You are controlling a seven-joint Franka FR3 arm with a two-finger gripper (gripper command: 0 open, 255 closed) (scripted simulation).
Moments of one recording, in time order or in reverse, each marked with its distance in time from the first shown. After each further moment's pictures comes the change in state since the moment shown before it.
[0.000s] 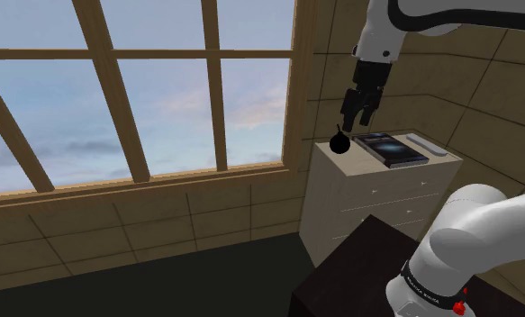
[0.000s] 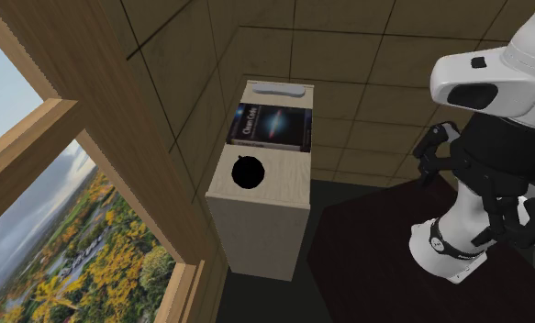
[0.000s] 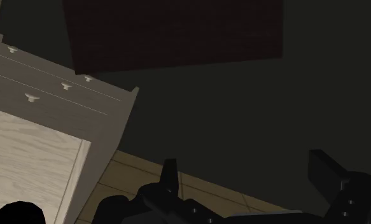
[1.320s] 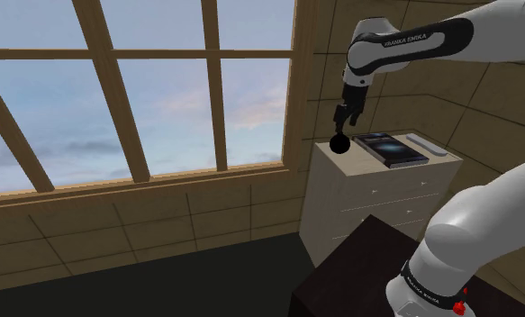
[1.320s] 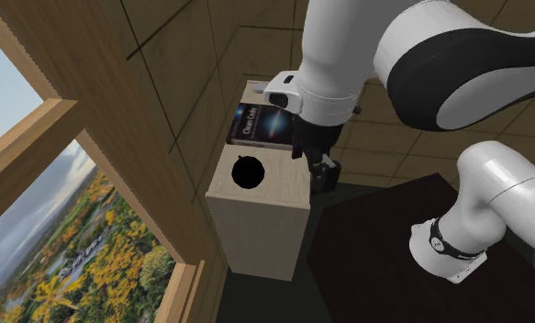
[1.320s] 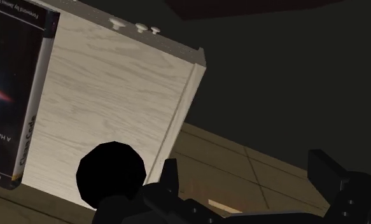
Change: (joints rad) arm -0.098 0.381 -0.225 0.035 -0.205 0.398 -0.274
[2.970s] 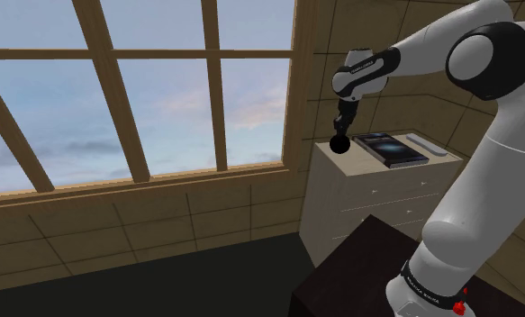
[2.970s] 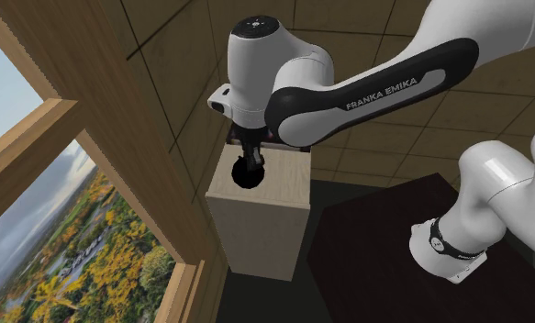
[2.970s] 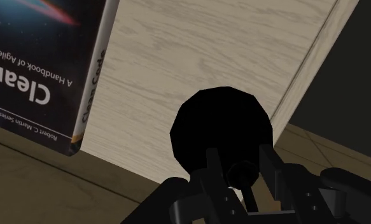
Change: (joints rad) arm -0.060 0.428 -0.141 0.193 0.031 0.296 -0.204
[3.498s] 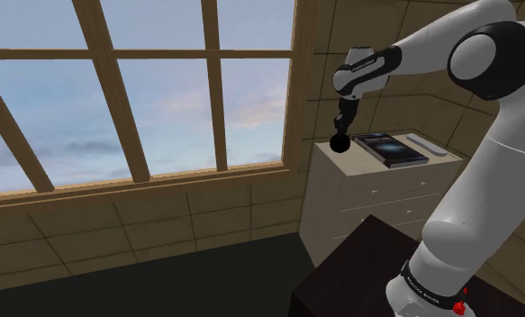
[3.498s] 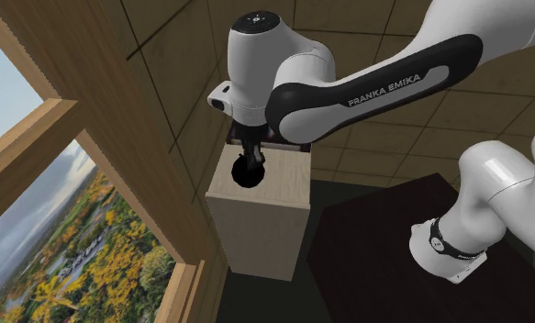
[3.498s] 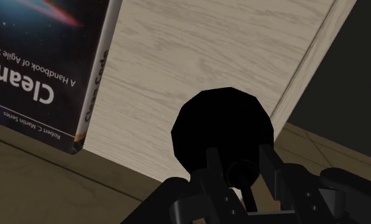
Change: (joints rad) arm 0.000 -0.008 0.000 0.007 -0.003 -0.015 0.000
